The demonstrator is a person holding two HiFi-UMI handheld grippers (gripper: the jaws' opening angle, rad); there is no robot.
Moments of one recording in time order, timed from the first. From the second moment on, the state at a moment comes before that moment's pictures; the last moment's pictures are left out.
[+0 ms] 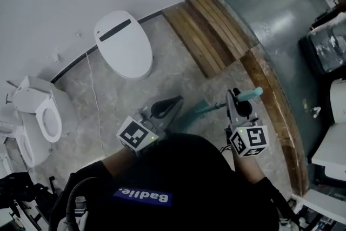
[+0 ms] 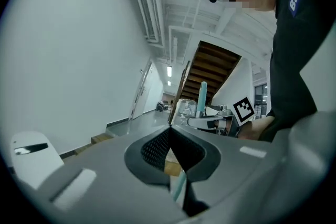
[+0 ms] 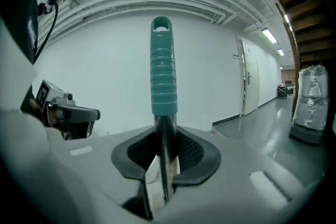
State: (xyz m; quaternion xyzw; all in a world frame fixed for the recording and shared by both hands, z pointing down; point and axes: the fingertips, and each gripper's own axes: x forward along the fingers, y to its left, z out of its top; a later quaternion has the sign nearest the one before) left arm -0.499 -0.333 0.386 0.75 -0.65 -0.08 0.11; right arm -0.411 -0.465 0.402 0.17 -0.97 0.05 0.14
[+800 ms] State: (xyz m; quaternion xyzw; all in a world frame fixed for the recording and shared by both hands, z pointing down) left arm -0.672 -0.513 0.387 0.65 -0.75 -0.05 0.12; right arm -0.636 -0.663 0.405 0.05 -0.99 0.08 0.13
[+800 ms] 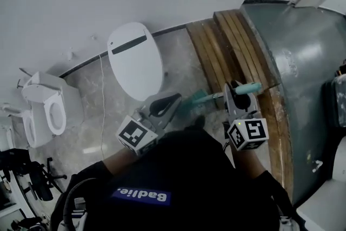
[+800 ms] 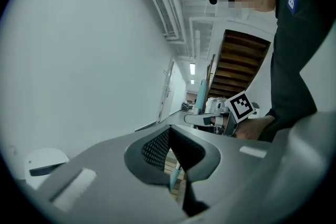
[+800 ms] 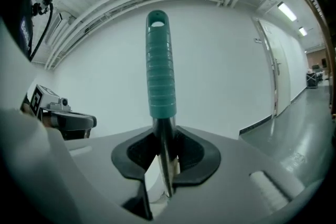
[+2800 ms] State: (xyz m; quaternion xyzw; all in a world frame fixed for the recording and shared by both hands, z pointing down) left arm -1.092 -0.593 0.404 0.40 -0.90 -0.08 0.12; right arm -1.175 -0.838 0.486 -0.07 -0.96 0.10 0.24
